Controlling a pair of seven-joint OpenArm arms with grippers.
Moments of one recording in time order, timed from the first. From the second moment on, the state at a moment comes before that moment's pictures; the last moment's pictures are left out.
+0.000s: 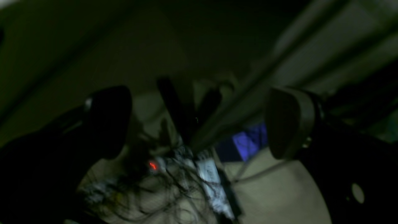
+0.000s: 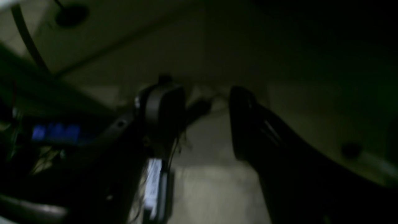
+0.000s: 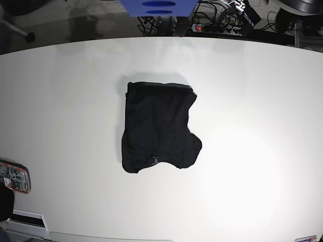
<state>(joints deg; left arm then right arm) 43.2 -10.1 2.8 48.2 14.5 -22.7 -56.9 -54.4 12.4 19.2 42.4 -4.2 29.3 69.5</state>
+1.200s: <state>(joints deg) 9.7 -7.5 10.7 7.0 14.9 -22.6 0.0 -8.7 11.4 11.7 2.3 -20.6 28.6 6.1</state>
